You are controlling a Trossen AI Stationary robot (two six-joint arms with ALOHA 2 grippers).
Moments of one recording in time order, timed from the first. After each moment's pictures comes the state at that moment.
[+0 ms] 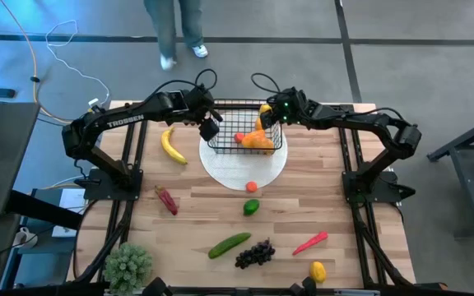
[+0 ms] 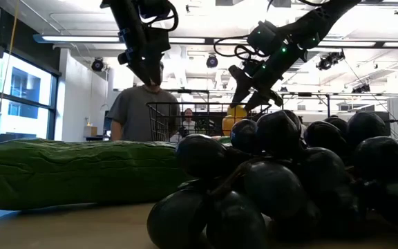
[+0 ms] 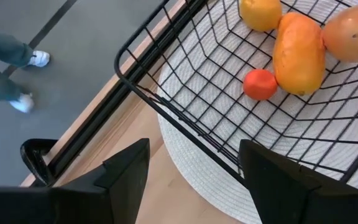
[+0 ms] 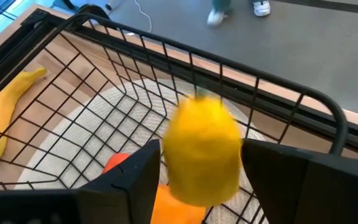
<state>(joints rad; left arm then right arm) 0.57 1.52 1.34 -0.85 -0.27 -0.12 -0.57 1.57 1.00 -0.09 0.09 0.45</state>
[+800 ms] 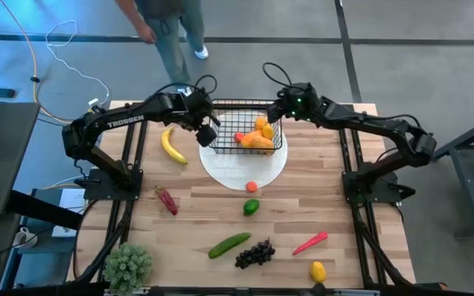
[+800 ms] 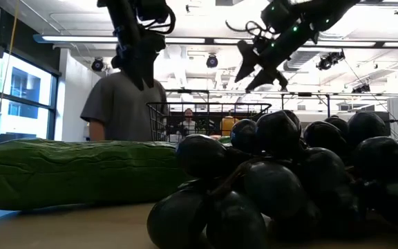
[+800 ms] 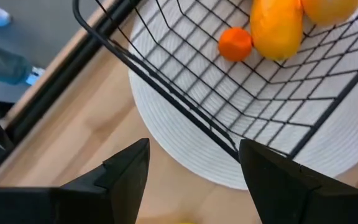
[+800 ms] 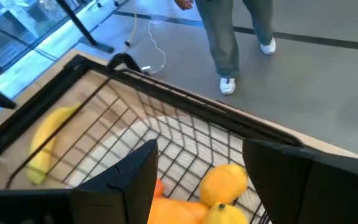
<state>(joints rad) 0.56 1.52 1.34 -0.97 -0.16 -0.21 -0.56 1.40 1.00 -0.12 0.11 0.44</state>
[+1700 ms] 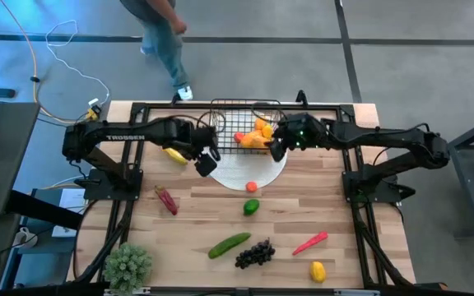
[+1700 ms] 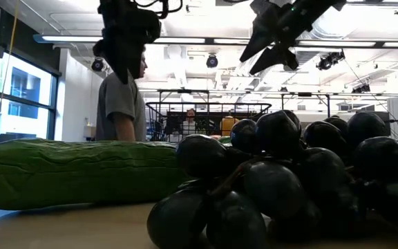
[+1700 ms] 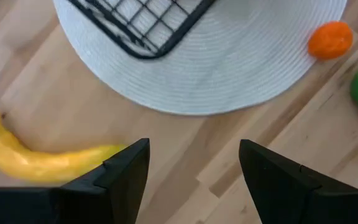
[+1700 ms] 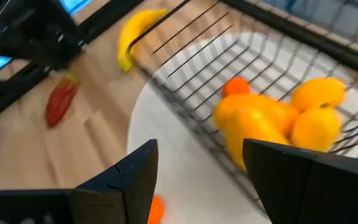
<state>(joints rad) 0.24 1.52 1.34 -1.16 -0.16 -0.58 -0.20 1.26 1.00 -0.40 0.11 0.50</state>
